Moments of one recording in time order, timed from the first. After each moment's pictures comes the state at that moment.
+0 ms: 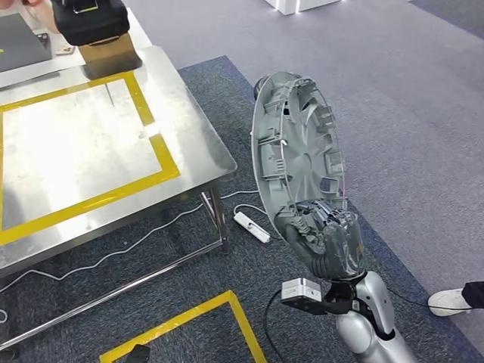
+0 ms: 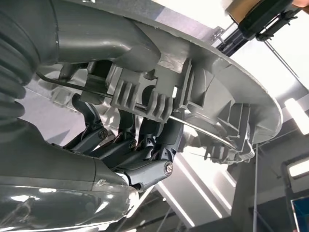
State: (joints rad) left arm -0.10 -0.16 1.09 -0.21 -1.21 0.11 0.01; right arm -0.13 -0.12 0.43 -1.52 0.75 -0.42 -0.37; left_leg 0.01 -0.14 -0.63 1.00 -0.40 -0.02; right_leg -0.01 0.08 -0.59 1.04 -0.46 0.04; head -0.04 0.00
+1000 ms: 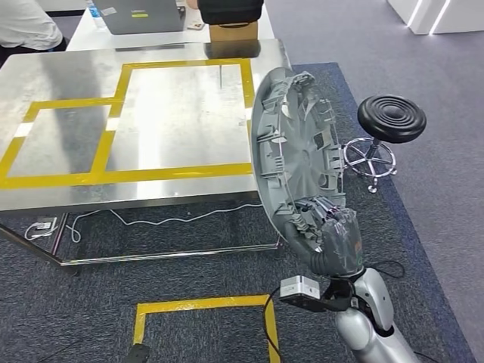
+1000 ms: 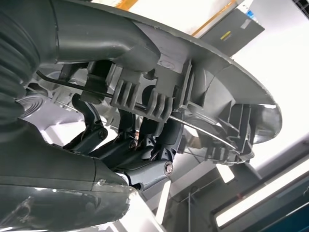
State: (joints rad) left arm -0.10 -0.16 1.09 -0.21 -1.21 0.12 0.02; right arm -0.13 -0.12 0.44 -1.52 0.75 -0.42 -0.37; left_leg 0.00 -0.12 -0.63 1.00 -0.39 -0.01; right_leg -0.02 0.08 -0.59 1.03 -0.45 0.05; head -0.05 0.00
